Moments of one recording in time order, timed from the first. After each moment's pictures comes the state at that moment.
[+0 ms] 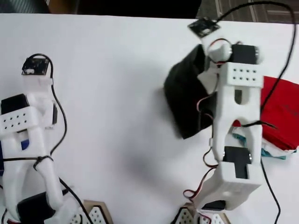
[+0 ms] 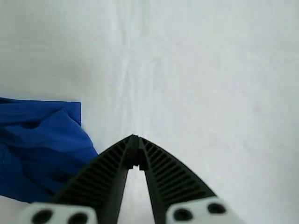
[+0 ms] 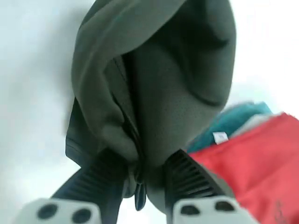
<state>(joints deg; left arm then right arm) -28.7 -21.5 29.3 74.7 -15.5 2.1 10.7 -26.1 97.3 36.8</state>
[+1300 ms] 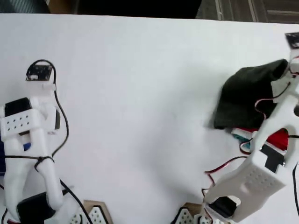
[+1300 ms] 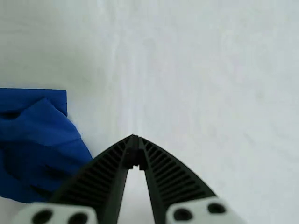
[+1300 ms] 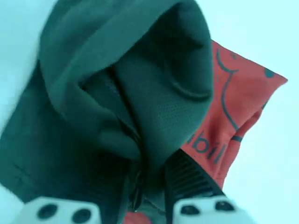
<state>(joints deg) -28.7 -21.5 35.3 72.2 -15.5 32.7 21.8 -32.1 87.2 38.3</state>
